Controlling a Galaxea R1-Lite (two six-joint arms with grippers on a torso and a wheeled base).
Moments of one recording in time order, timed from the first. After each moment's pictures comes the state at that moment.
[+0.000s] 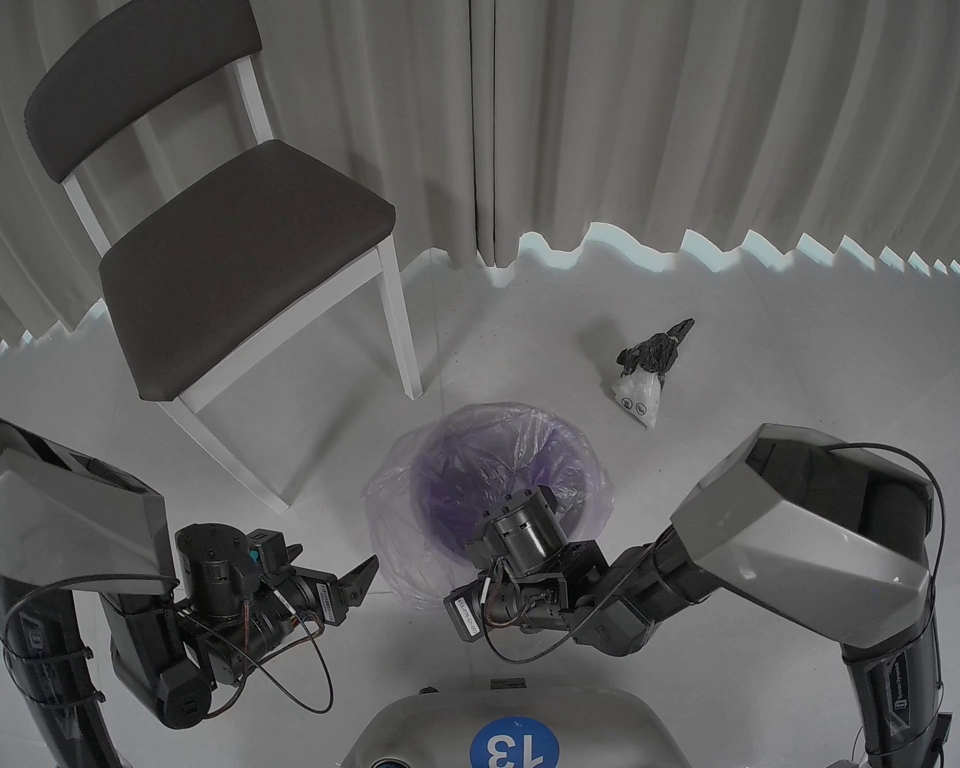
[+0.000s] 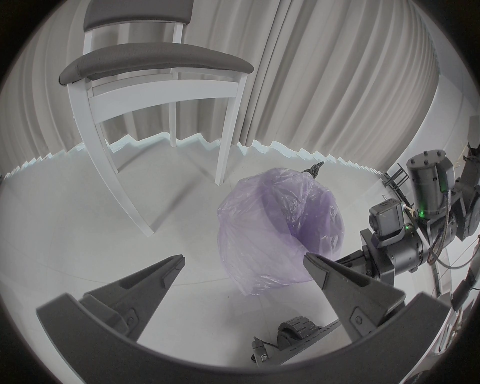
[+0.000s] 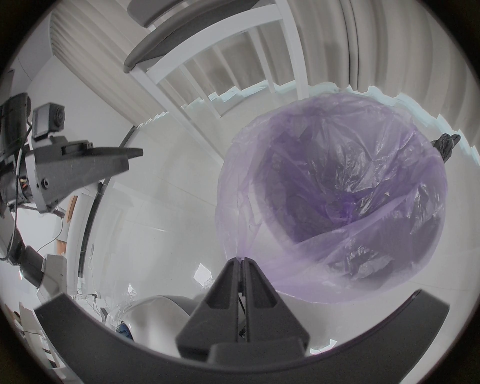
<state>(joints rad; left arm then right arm) -0.40 2.13 -0.20 -1.55 0.05 -0.19 0.80 2.43 -1.25 -0.44 0.01 0.15</state>
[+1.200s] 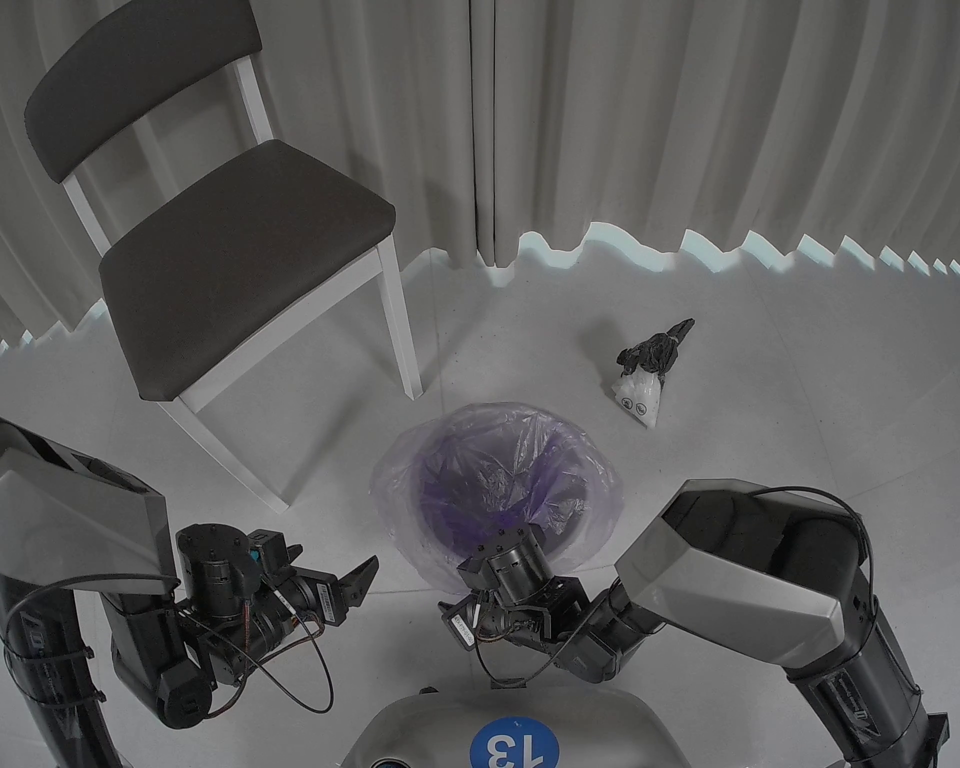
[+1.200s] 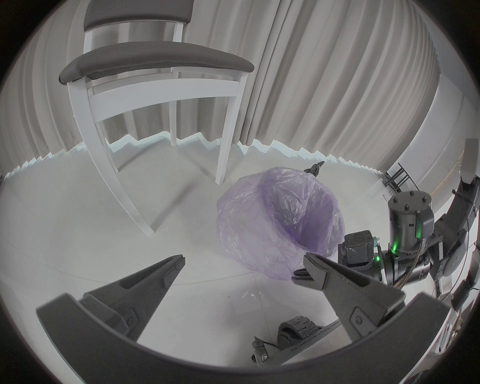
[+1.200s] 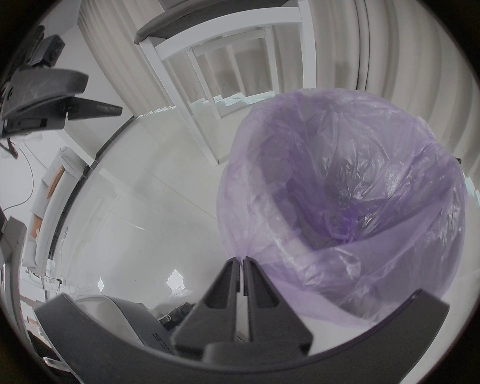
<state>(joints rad) -0.40 2.13 -0.20 -1.55 0.05 -0.19 0.79 2.60 -1.28 -0.68 -0.08 0.00</state>
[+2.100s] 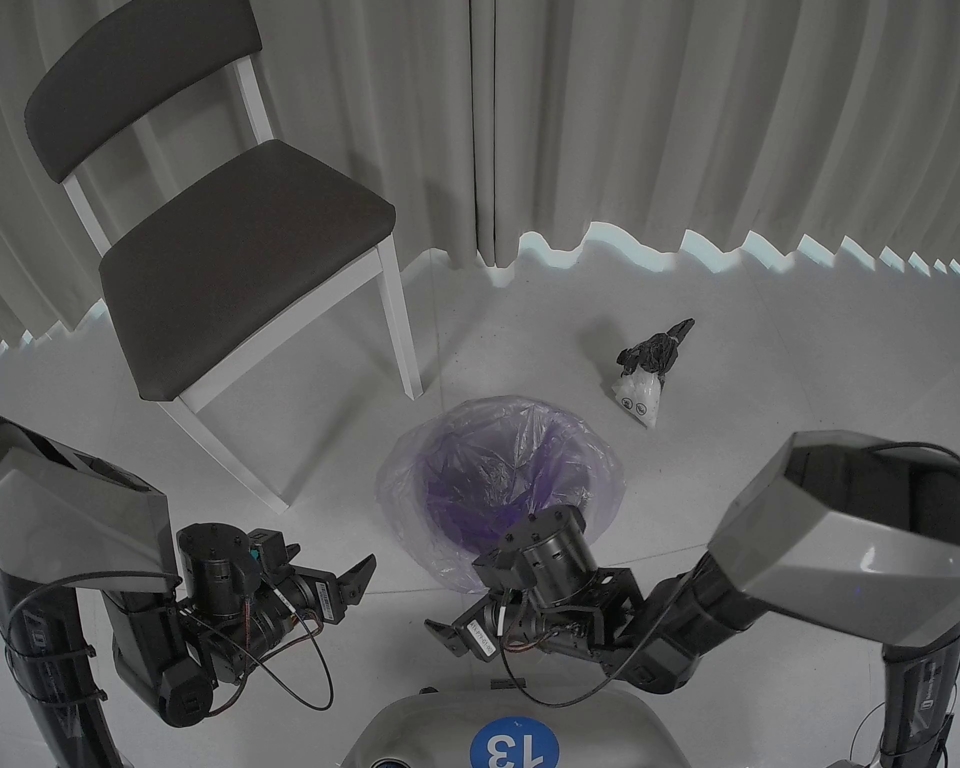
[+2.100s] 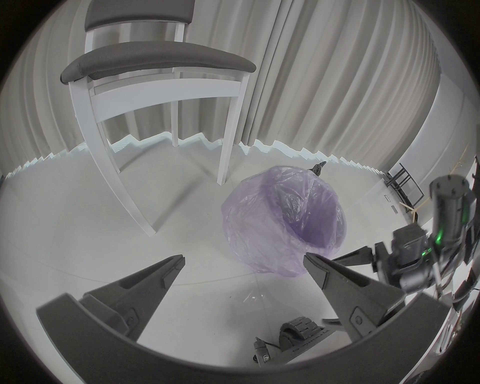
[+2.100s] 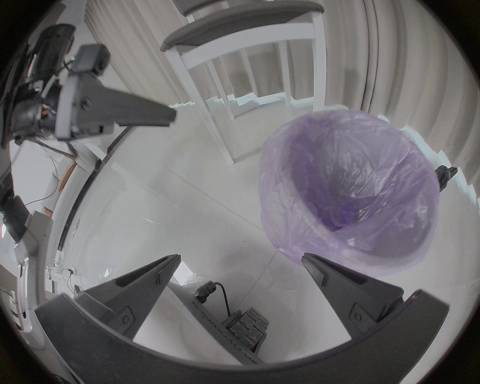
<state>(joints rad) -0.39 2.14 -0.20 -1.55 0.06 -0.18 0.84 2.32 -1.02 -0.67 -0.07 0.01</state>
